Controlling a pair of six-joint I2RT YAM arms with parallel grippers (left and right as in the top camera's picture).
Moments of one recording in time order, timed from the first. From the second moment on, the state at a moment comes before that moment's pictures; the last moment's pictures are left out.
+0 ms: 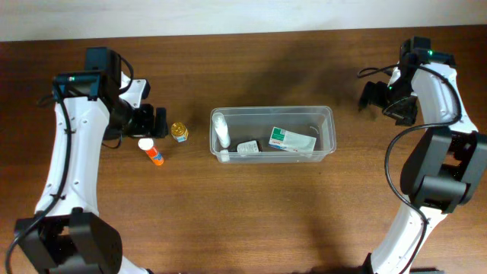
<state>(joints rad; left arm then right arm) 0.04 1.75 1.65 -1.32 0.14 0.07 -0.25 2.17 1.84 -1.16 -0.07 0.21</state>
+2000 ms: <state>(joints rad) 0.04 1.86 1.46 -1.15 0.07 -0.12 -0.25 2.17 1.84 -1.16 -0.07 0.21</state>
